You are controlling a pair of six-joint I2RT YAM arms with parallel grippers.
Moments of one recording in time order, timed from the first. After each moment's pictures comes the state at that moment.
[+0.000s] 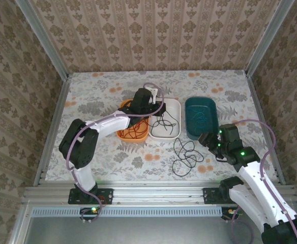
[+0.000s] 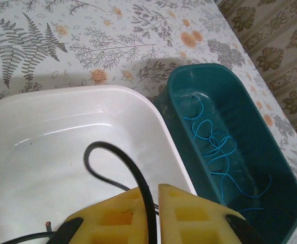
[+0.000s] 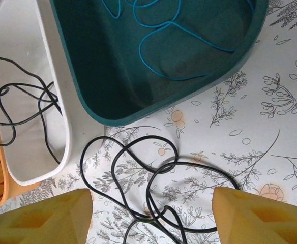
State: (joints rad) left arm -0.72 1.81 1.21 0.07 0.22 -0.49; right arm 0.21 0.70 0.56 -0.73 -0.11 0.86
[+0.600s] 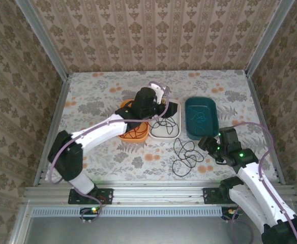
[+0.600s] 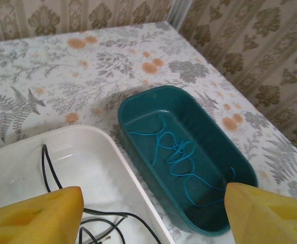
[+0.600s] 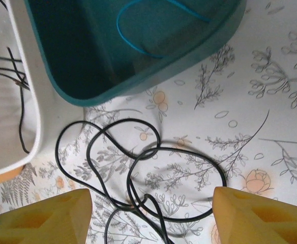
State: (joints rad) left arm -0.85 1.59 1.23 -0.06 0.09 -0.33; right arm 0.21 0.72 0.51 -0.74 -0.15 0.83
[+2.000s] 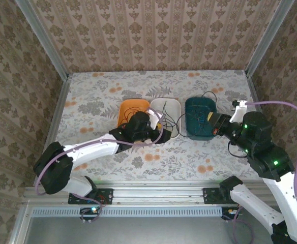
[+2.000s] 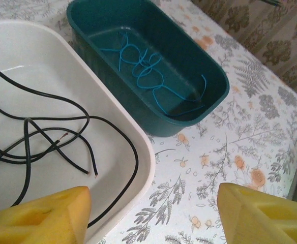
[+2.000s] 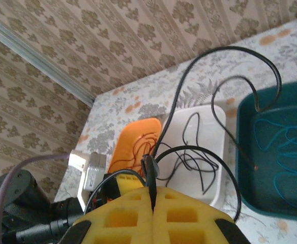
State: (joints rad) left arm -0.92 1.41 0.84 0.08 0.19 -0.32; right arm 0.39 0.69 1.12 -0.77 -0.03 0.62
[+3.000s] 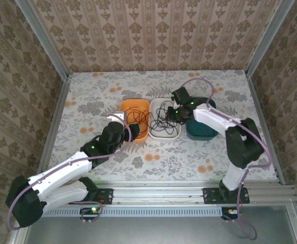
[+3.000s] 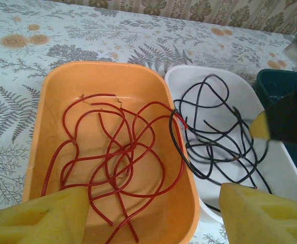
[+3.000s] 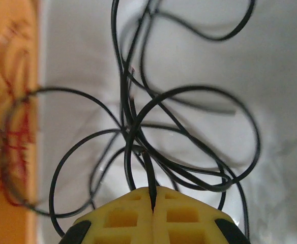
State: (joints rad) left arm -0.83 0.97 0.60 -0.12 -0.34 -0.50; right arm 0.47 1.79 1.27 -0.55 -0.16 0.55
